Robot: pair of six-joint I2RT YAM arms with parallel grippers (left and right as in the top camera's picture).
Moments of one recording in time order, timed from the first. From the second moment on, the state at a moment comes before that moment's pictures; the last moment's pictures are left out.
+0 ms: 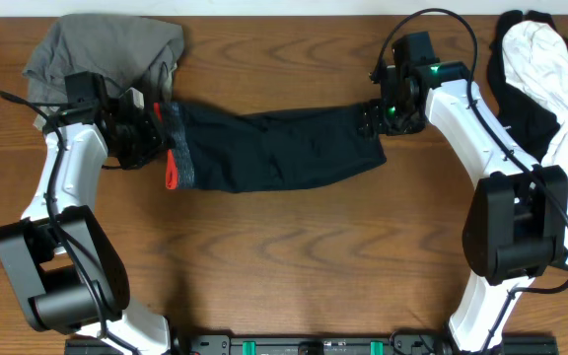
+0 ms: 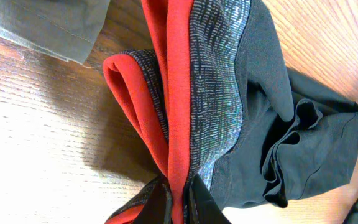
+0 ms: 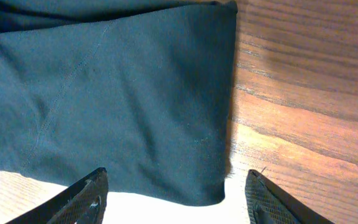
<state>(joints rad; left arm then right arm) 0.24 1.79 1.27 -0.77 0.49 -0.25 0.20 2.01 1.61 -0.91 -0.21 0.06</state>
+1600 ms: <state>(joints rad) 0.13 1.77 1.48 -1.02 0.35 -0.15 0.22 2.06 1.27 -0.23 -0.58 0.14</state>
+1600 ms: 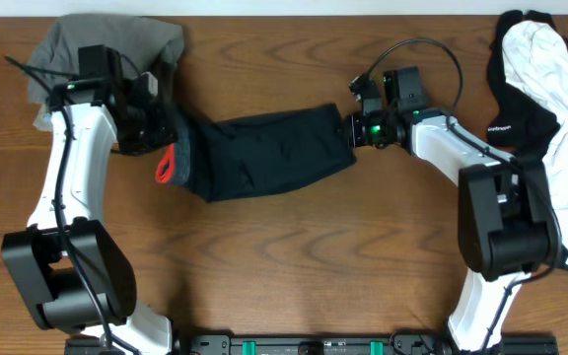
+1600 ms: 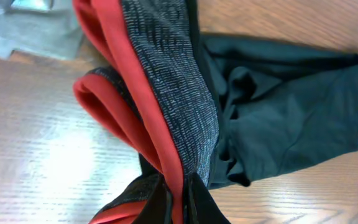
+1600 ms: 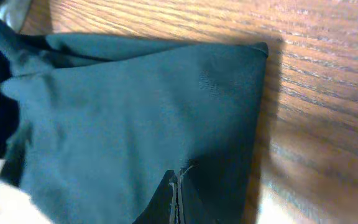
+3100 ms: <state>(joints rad) -0.44 1.94 1.62 -0.72 0.28 -0.38 0.22 2.15 1.28 -0.22 -0.64 0.19</state>
